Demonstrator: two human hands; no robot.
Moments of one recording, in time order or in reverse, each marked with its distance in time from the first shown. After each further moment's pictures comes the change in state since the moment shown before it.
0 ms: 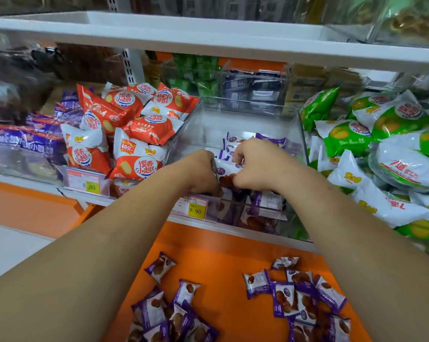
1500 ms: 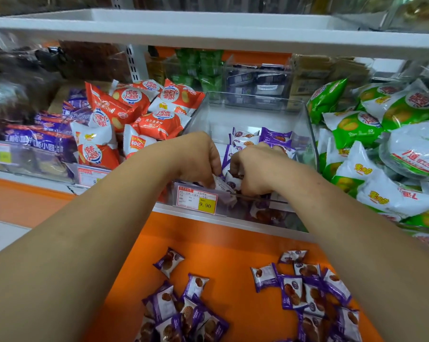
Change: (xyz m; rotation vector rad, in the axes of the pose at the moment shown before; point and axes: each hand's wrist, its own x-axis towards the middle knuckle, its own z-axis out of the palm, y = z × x) left_hand -0.024 -0.006 -0.041 0.144 -0.049 0.150; right_hand 0.002 -0.012 0.013 -0.231 -0.166 -0.026
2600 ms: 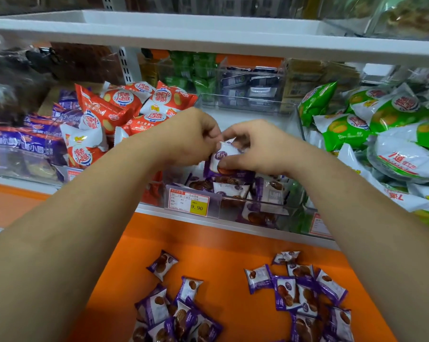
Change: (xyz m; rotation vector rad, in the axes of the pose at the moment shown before) left_hand -0.005 0.015 -0.018 -0.098 0.284 0.146; right_hand -0.012 0.020 -0.034 0.596 0.136 -0.177
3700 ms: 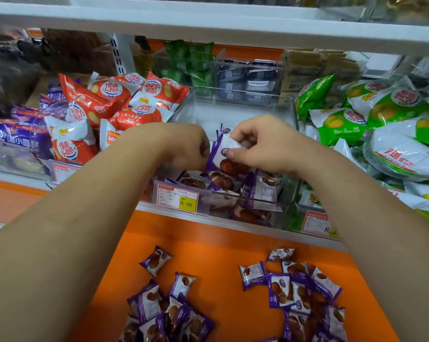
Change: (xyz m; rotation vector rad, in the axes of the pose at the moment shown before) left_hand 0.024 -0.006 0.019 0.332 -0.352 -0.070; right_hand -0.005 0.025 -0.005 0.091 0.040 -0.014
